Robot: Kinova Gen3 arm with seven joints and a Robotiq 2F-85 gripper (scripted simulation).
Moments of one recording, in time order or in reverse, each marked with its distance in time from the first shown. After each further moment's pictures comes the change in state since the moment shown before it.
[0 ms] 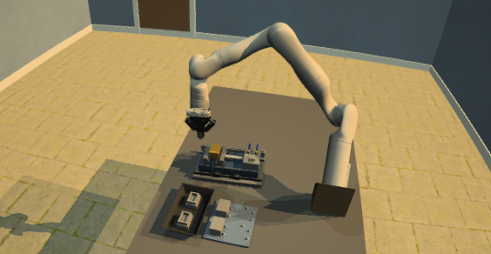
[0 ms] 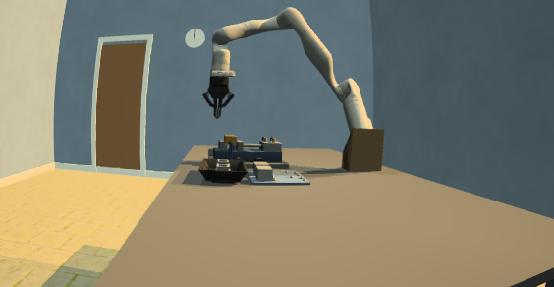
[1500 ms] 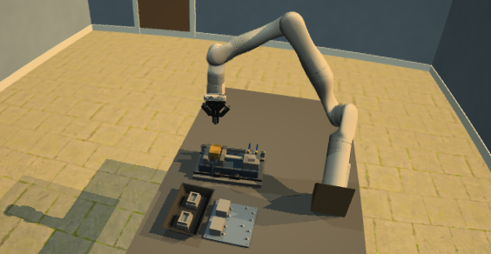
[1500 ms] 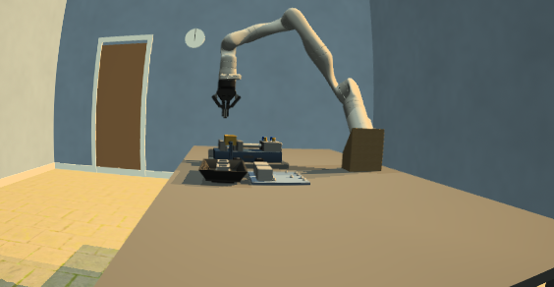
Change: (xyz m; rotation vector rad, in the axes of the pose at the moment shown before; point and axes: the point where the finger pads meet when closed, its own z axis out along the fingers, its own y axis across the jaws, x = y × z) arm -0.114 -0.043 0.003 -0.001 0.028 0.014
